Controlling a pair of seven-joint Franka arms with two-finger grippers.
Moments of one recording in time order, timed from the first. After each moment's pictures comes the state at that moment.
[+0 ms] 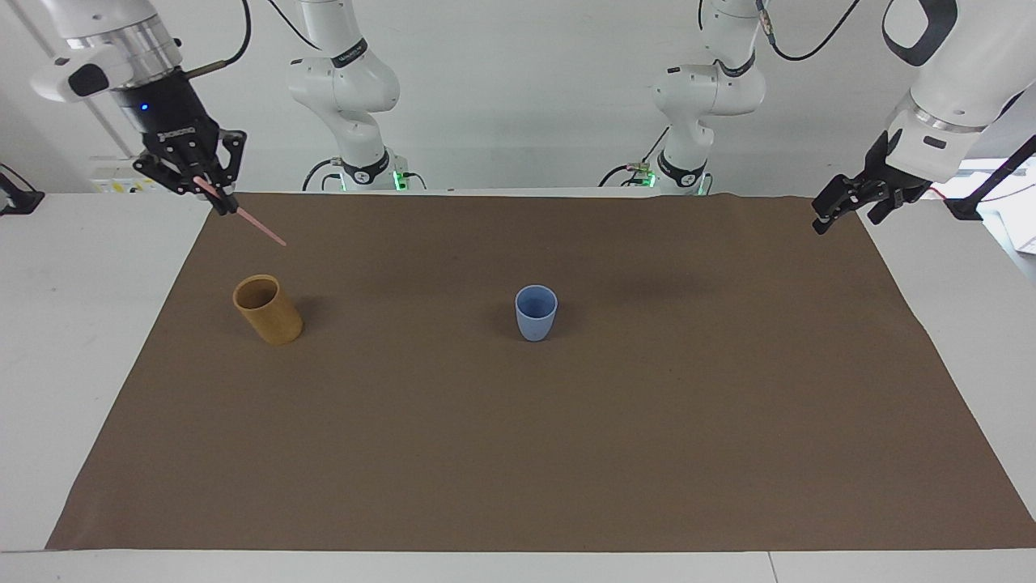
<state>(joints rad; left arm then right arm) -0.14 -0.01 0.07 -1.56 0.01 1.51 -0.15 -0.12 -0.10 0.14 -1.56 0.19 1.70 -0.16</state>
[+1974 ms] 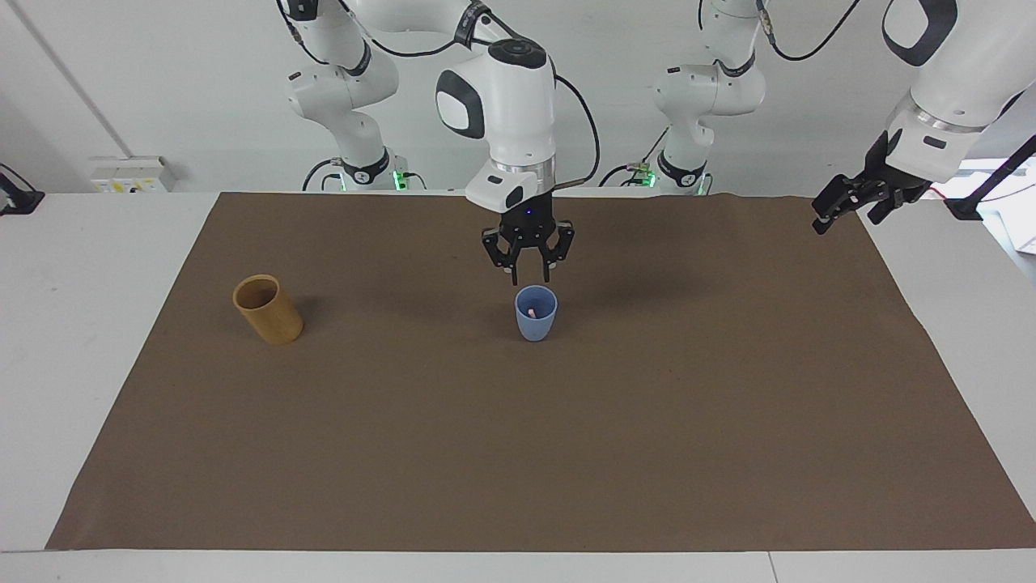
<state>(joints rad) -0.14 -0.01 0.07 -1.56 0.01 1.51 -0.15 0.45 0.21 0.19 -1.64 -0.16 2.07 0.66</state>
